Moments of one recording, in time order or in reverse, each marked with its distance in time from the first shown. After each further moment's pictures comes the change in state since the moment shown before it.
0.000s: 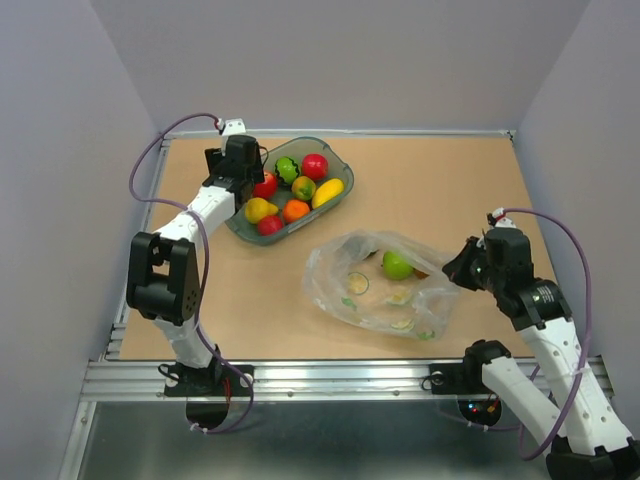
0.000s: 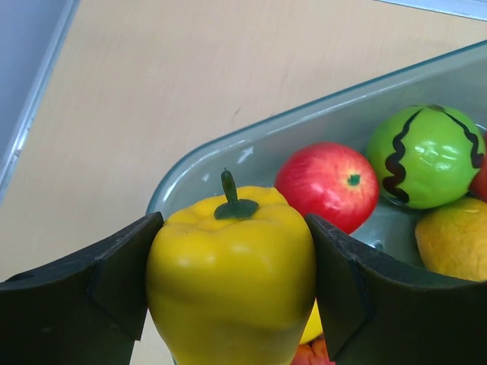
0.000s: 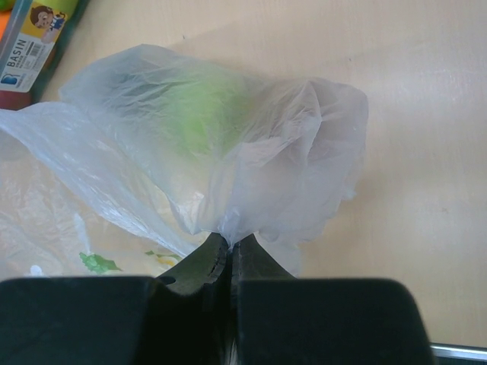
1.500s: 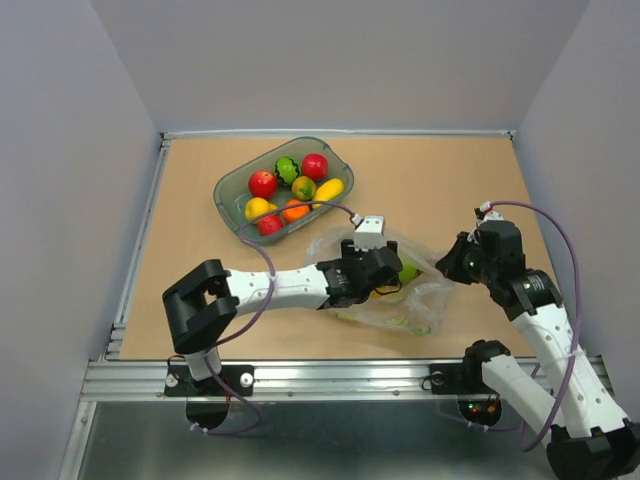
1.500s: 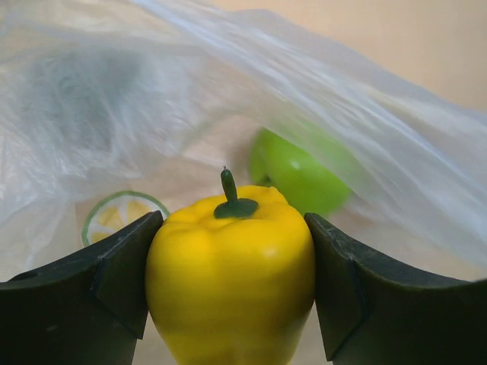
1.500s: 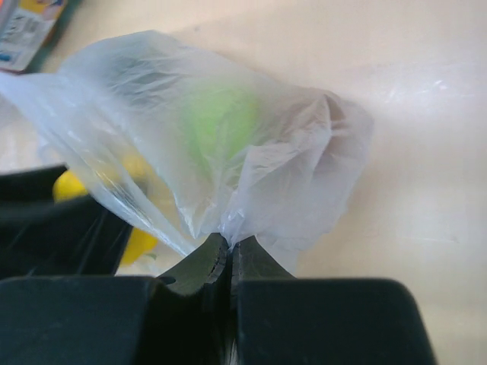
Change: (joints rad) left arm -0.937 0.038 -0.107 -0.050 -0.143 -0.630; right arm 0.000 0.068 -0.014 0.074 -0.103 -0.066
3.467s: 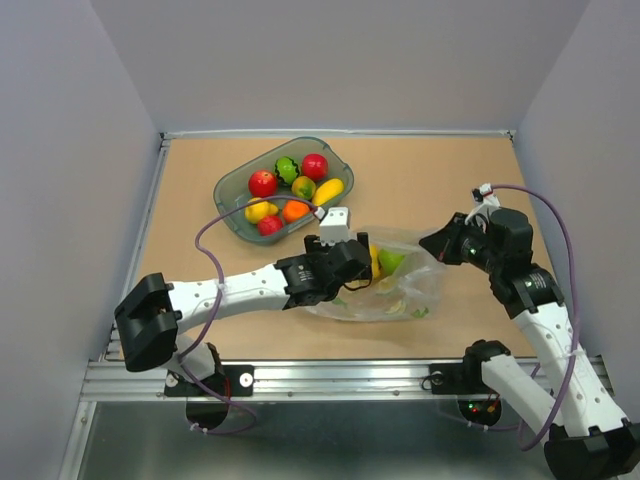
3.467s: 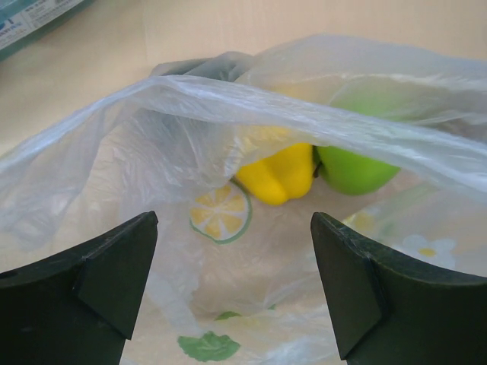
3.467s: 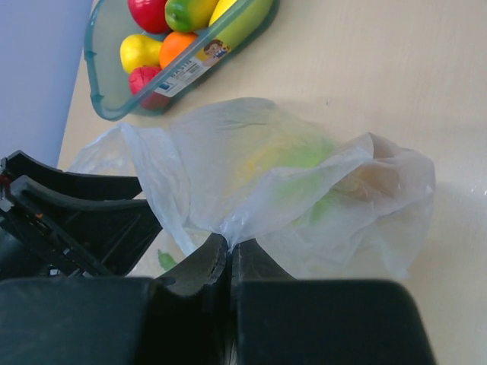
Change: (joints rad) left arm 0.050 -0.284 -0.118 -0.183 -0.020 -0.013; right arm -0.026 0.037 0.023 0.291 -0.264 -0.011
